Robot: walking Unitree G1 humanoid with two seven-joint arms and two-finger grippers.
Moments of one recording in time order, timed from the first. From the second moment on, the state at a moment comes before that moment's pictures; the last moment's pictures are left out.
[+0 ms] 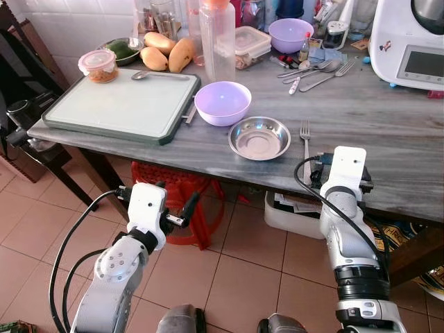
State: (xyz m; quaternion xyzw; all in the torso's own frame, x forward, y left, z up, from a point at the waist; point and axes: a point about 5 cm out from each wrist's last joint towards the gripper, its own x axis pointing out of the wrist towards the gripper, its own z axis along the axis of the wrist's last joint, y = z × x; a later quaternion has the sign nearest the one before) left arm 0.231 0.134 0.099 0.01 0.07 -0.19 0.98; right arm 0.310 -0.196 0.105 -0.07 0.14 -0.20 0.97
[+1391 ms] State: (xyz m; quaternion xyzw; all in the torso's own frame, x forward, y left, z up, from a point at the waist) left arm 0.232 0.134 0.102 0.01 0.08 -0.19 0.98; right arm 0.303 -0.185 0.107 -0.06 0.14 -0.16 0.98
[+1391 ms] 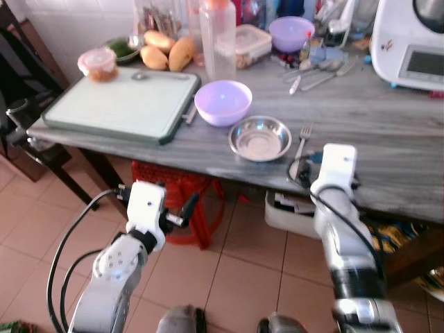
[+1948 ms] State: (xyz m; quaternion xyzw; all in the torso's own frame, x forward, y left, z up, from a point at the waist) left arm 0.241 0.131 0.105 0.01 0.05 -0.19 0.98; right arm 0.268 -0.212 0.114 -0.09 0.09 -0.22 0.97
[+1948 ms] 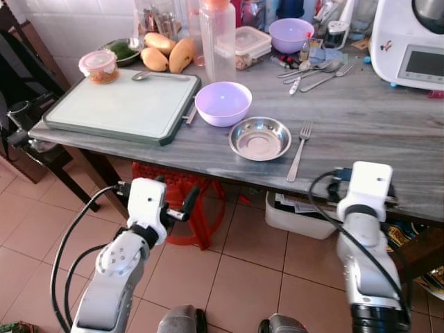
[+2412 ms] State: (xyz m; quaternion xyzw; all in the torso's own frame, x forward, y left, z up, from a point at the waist) left arm 0.246 0.122 0.107 -0.01 0.04 -0.20 0.98; right arm 0.280 -0.228 0.115 -0.10 0.09 -0.23 0.96
